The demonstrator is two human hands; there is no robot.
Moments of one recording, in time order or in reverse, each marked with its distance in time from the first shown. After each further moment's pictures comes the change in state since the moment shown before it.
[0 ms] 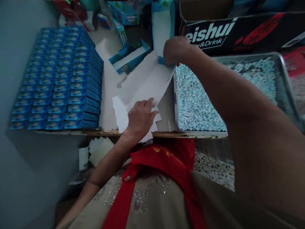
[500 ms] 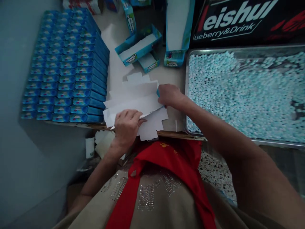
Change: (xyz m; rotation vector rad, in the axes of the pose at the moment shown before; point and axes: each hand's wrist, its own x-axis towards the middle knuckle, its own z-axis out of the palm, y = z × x) left_hand -0.065 -0.057 -0.015 0.070 0.068 -0.094; right_hand -0.088 -0.038 0.107 -0.039 -0.283 -0.109
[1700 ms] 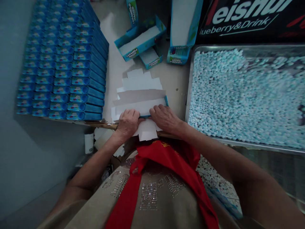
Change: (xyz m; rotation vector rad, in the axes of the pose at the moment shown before) left_hand 0.011 -0.039 0.047 0.285 -0.253 0.069; right_hand -0.070 -0.026 0.075 -0.158 0.173 -0.457
